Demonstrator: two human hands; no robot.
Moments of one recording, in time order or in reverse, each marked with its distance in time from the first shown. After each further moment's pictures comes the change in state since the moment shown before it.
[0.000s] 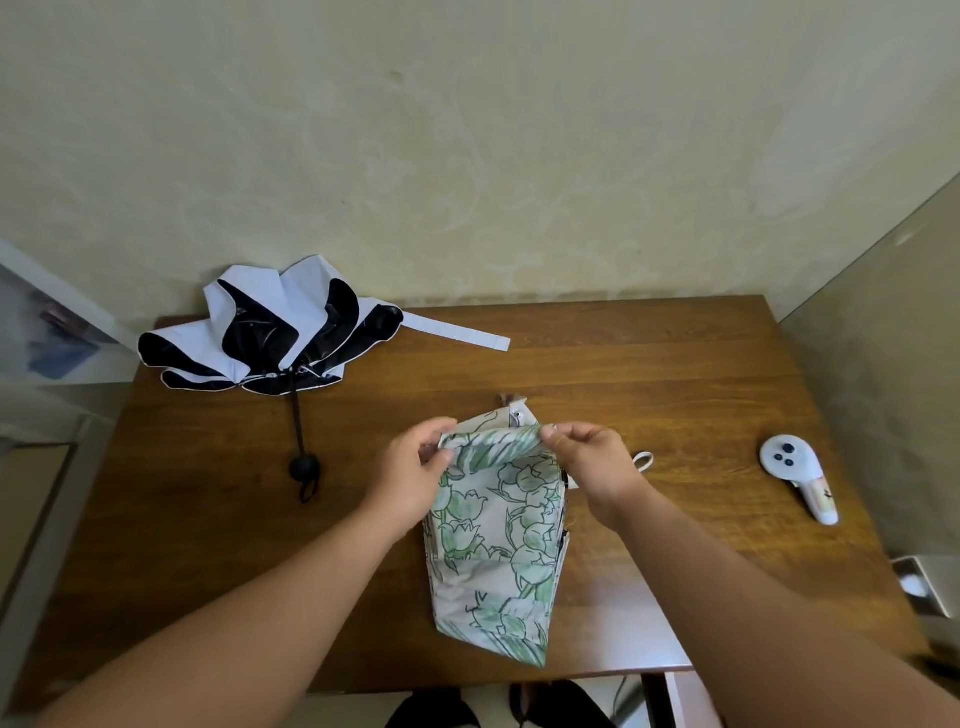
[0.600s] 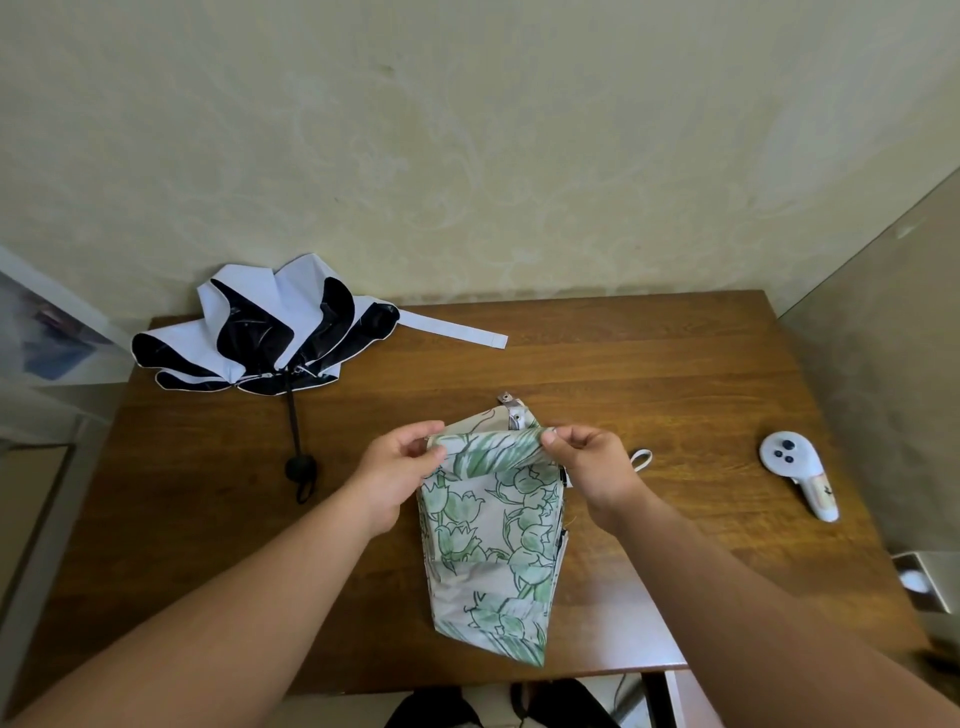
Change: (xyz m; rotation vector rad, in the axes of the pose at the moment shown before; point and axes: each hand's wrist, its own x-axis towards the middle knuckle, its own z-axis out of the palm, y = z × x) left_hand 0.013 -0.006 -0.009 -0.461 -0.124 -0.335; right_hand -0.004 0.004 0.001 0.018 0.033 -0.005
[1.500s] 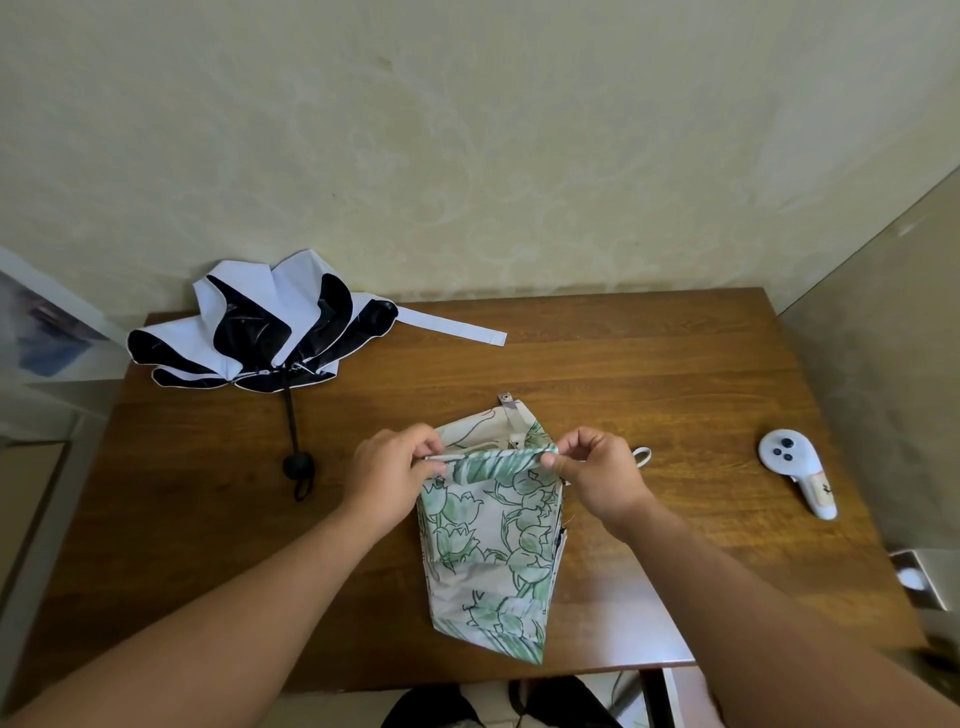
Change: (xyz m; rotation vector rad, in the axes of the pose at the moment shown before) left_hand -0.007 -0.003 -0.007 0.886 0.136 0.596; right_hand -0.006 0.005 -0.013 -0.195 0.008 -0.045
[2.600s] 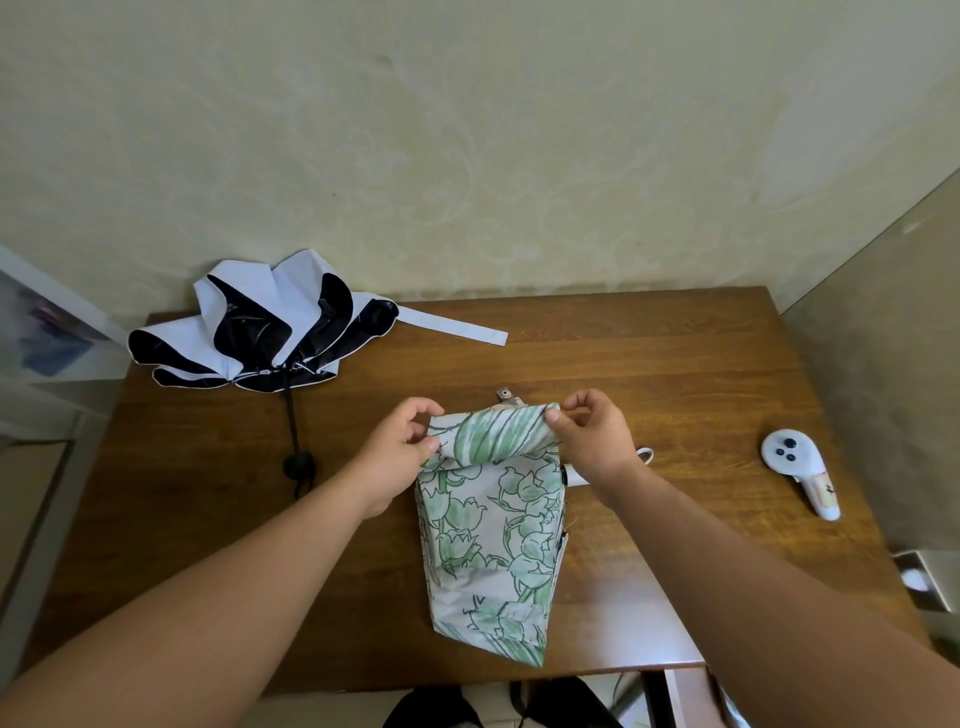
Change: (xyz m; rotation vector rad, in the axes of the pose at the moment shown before) left_hand 0.021 0.006 -0.007 -0.577 -0.210 -0.353; right_hand 0.024 -0.023 0.004 -0.064 0.117 0.014
